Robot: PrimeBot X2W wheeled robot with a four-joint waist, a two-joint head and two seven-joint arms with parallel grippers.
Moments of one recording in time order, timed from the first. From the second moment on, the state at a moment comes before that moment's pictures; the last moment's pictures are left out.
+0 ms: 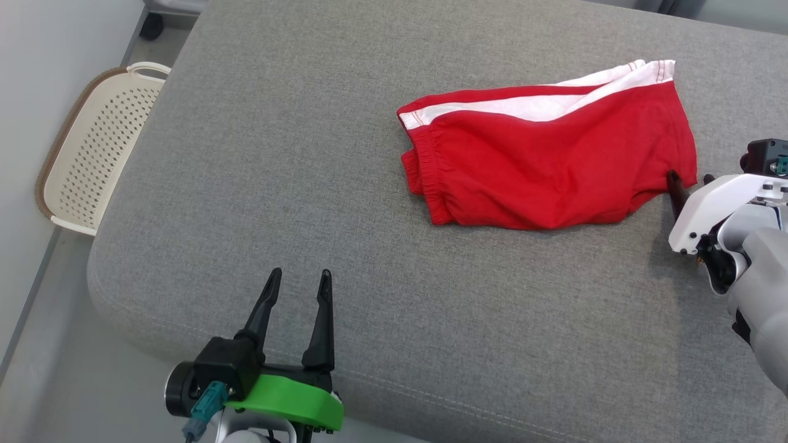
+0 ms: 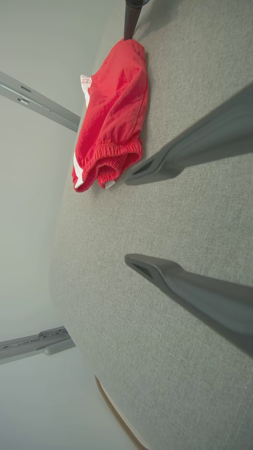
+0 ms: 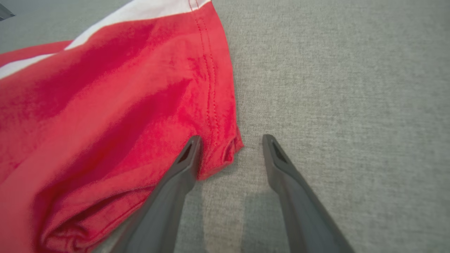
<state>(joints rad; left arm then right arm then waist) -0.11 0.20 -0.53 0.05 -0.50 0.23 -0.26 -0.92 -0.38 0.77 1.29 1.05 0.13 -0.14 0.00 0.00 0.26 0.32</state>
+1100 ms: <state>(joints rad) -0.08 0.23 -0.54 0.08 -0.52 0.24 -0.23 -0.75 -0.26 0.70 1.25 1.00 0.13 -0.24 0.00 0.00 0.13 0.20</state>
